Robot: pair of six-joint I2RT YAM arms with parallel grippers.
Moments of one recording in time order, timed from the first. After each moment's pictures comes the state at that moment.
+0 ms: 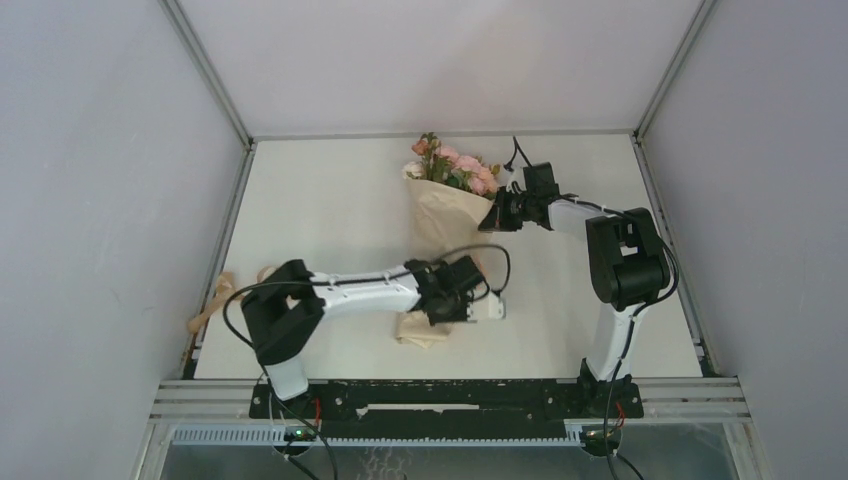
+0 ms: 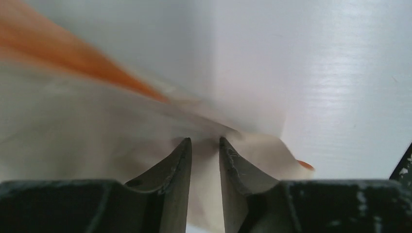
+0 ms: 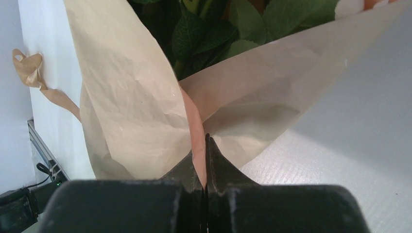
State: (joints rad) left arm -1.05 1.73 1.19 -0.59 0.01 0.52; right arm 0.22 1.93 1.18 -0.11 -0.58 0.37
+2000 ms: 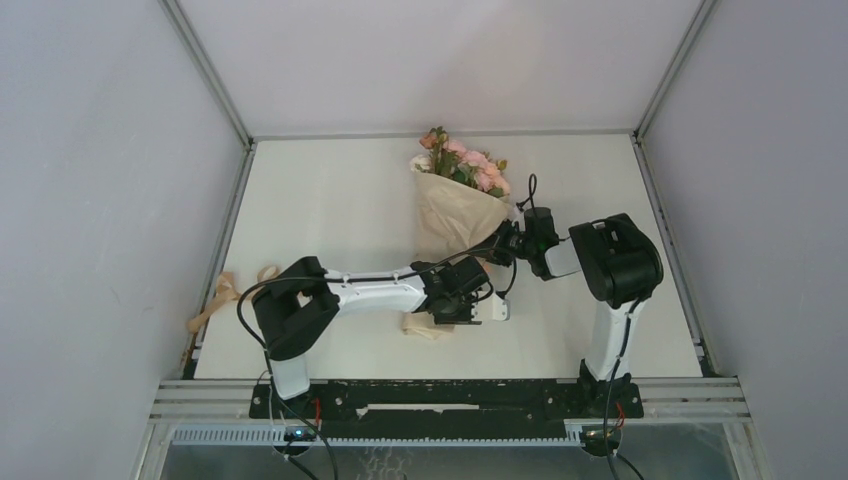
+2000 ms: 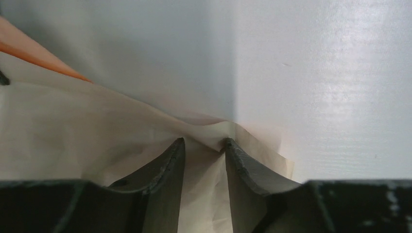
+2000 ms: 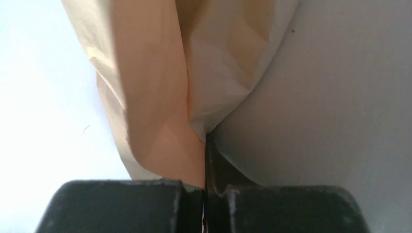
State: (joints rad) left arm -1.09 1.83 1.14 -0.46 0.00 0.57; right arm 0.27 1.96 0.73 0.59 -0.61 0.97
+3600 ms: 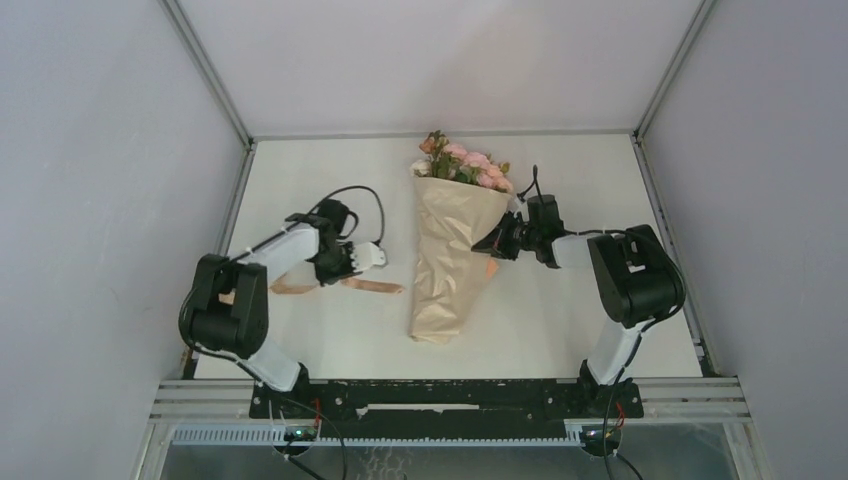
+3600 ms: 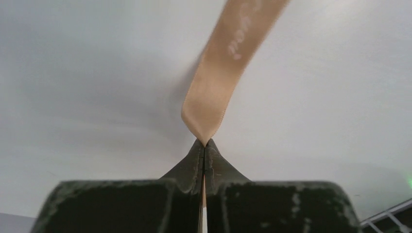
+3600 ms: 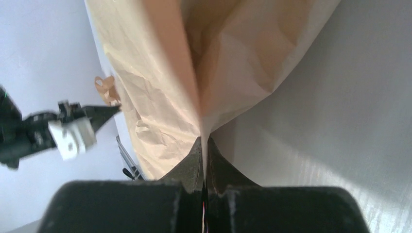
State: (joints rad) left arm -0.19 1.65 0.98 -0.78 0.06 1.08; right arm 0.26 1.80 0.78 0.30 -0.62 0.85
